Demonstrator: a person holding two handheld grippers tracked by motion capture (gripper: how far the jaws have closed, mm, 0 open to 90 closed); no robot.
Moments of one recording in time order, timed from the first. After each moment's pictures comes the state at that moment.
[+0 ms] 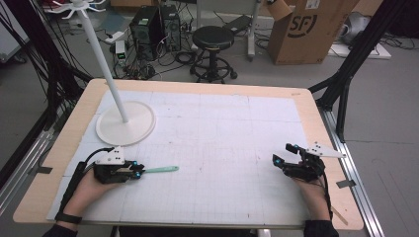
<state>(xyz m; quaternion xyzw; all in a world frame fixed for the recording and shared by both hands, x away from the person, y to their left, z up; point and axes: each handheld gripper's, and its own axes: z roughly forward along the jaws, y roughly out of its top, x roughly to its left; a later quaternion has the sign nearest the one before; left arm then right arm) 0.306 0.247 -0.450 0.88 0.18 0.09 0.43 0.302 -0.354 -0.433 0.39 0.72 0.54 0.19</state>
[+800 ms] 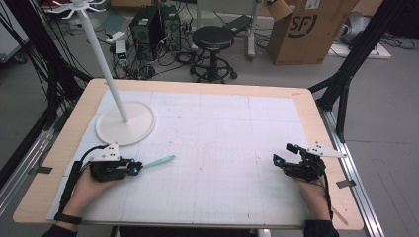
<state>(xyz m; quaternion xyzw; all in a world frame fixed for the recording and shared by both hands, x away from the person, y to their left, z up) 0.306 0.260 -0.440 0.85 0.21 0.10 0.47 0.302 -0.356 -0.434 0.40 0.72 0.54 0.19</state>
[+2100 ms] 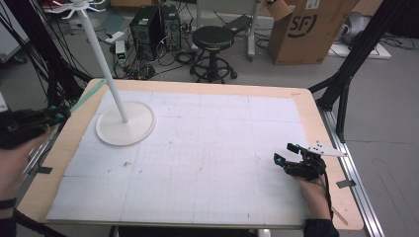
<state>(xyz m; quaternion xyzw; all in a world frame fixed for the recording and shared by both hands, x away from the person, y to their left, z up) 0.280 0.377 -0.257 0.70 0.32 0.26 0.58 0.305 -0.358 -0.435 0.41 0.71 0.54 0.18</state>
